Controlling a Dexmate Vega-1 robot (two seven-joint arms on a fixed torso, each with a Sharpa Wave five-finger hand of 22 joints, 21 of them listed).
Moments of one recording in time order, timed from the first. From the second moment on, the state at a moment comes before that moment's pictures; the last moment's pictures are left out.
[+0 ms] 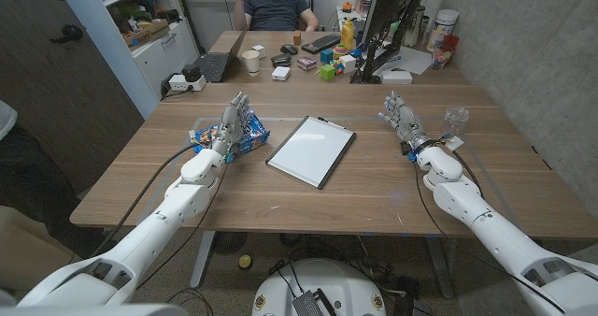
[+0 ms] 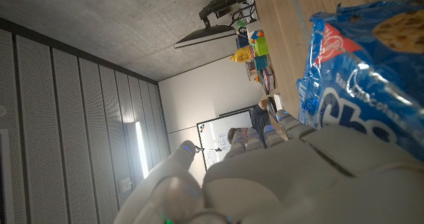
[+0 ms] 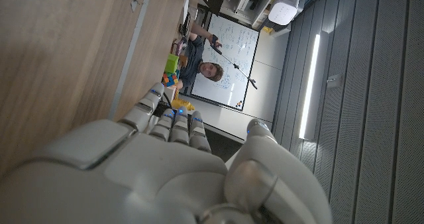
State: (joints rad) left arm 0.84 0.48 0.34 -1.28 -0.63 -0.28 -0.06; left_hand 0.00 0.06 0.49 0.18 0.21 -0.11 0.01 0.18 0.17 -0.14 -0.01 0.20 0.18 -0.17 0.02 0.19 0.18 -0.06 0.00 0.23 0.19; right arm -0.84 -0.47 -0.32 -1.28 0.60 0.28 0.07; right_hand 0.27 0.09 0.20 0.04 0.28 0.11 0.07 0.19 0.18 0.09 0.09 0.20 0.19 0.00 0.02 0.19 0.18 0.24 0.01 0.19 0.17
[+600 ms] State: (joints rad) left arm 0.85 0.40 0.23 -1.26 -0.55 -0.26 -0.13; left_hand 0.00 0.06 0.50 0.18 0.21 -0.11 0.01 0.18 0.17 -0.14 -0.01 0.20 0.18 -0.17 0.02 0.19 0.18 -0.06 0.00 0.23 0.19; right arm -0.87 -0.35 -0.17 -1.27 0.40 0.23 0.16; right_hand 0.33 0.05 0.21 -0.03 0.28 0.16 0.06 0.20 0.18 0.14 0.09 0.21 0.19 0.06 0.04 0.20 0.18 0.33 0.03 0.20 0.17
